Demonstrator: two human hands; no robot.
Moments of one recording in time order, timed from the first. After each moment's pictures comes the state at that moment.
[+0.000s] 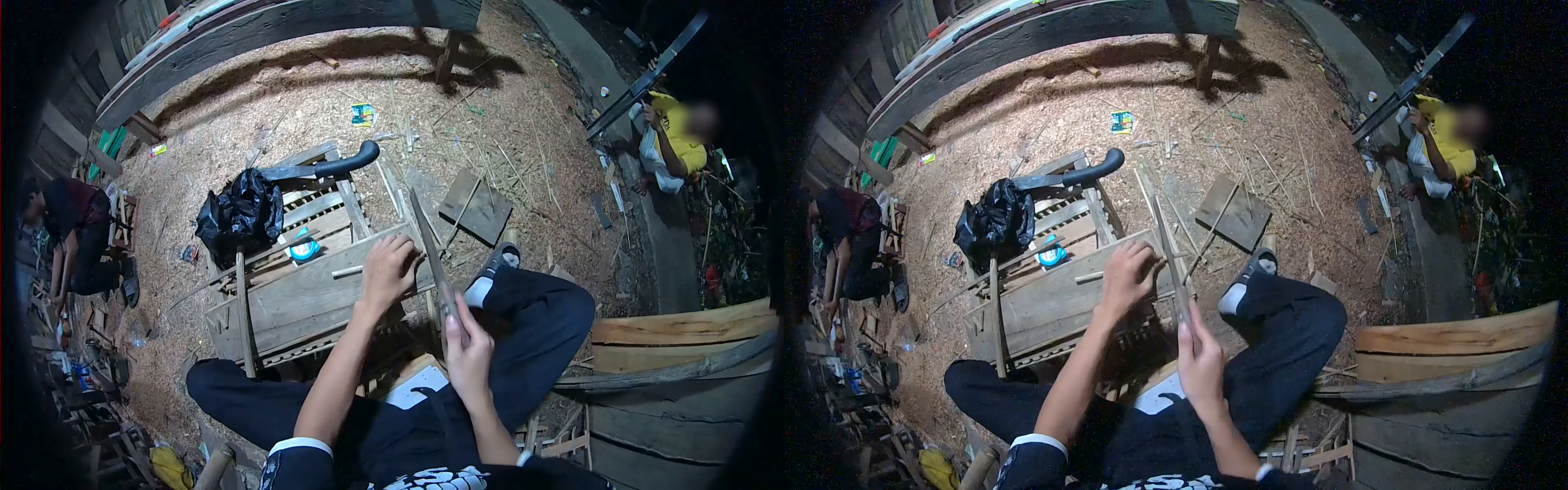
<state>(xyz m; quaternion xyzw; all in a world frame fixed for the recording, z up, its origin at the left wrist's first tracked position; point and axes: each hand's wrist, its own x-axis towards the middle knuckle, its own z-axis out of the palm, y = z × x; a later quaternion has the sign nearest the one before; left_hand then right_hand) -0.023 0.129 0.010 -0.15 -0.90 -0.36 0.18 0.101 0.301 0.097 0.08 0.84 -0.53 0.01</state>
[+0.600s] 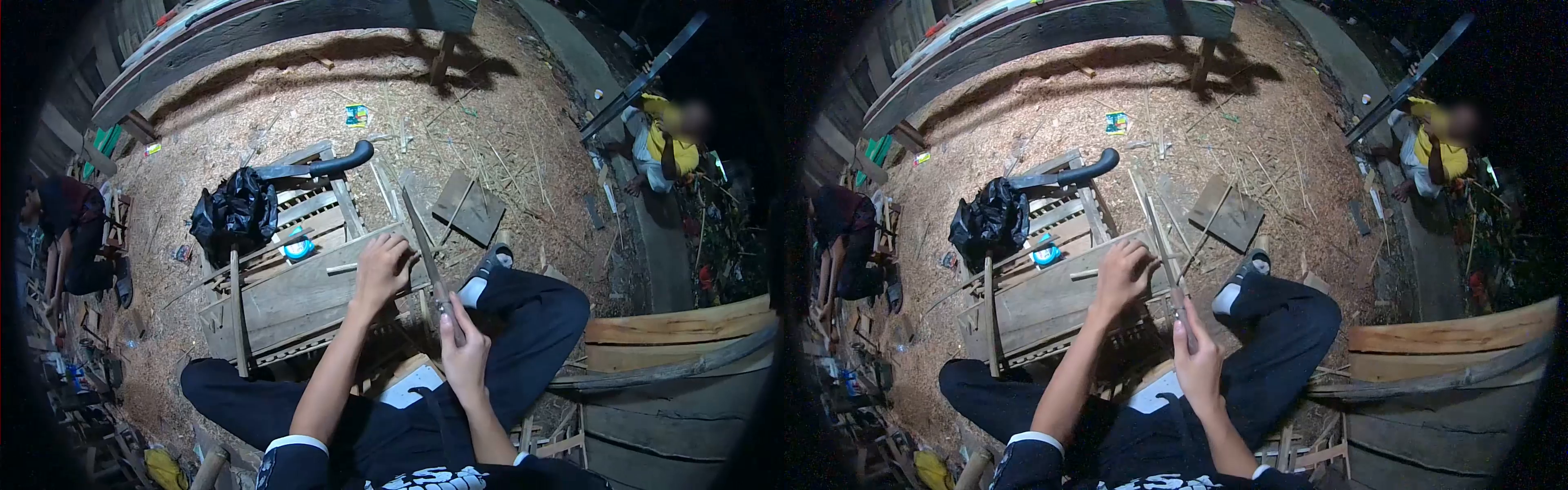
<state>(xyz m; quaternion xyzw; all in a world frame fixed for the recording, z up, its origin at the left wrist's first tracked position) -0.024 0.134 0.006 -0.16 -0.89 -0.37 0.20 0.105 0.307 0.093 0.05 0.85 -0.52 -0.04</state>
